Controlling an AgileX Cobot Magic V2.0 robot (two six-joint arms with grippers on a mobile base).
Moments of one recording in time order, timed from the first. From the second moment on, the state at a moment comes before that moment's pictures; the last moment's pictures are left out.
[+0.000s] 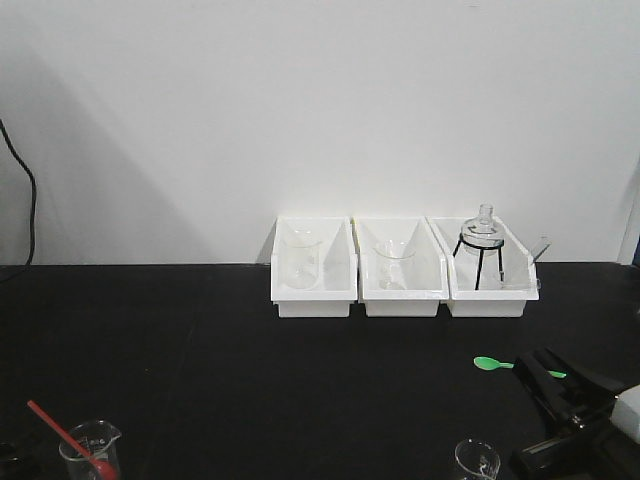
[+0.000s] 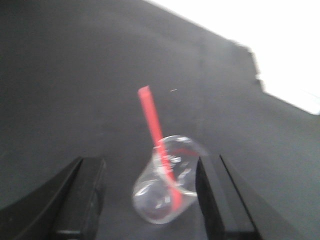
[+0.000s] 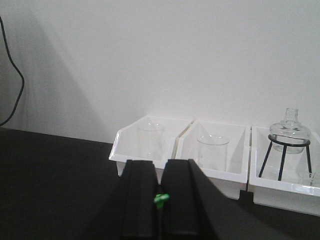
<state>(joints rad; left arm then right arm) -0.11 1.38 -0.38 -0.27 -0.53 -0.31 0.06 1.44 -0.37 -0.35 -1.14 0.19</state>
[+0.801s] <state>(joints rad) -0.11 1.44 -0.38 -0.29 -0.66 -0.26 0.06 1.44 -0.37 -0.35 -1.14 0.19</state>
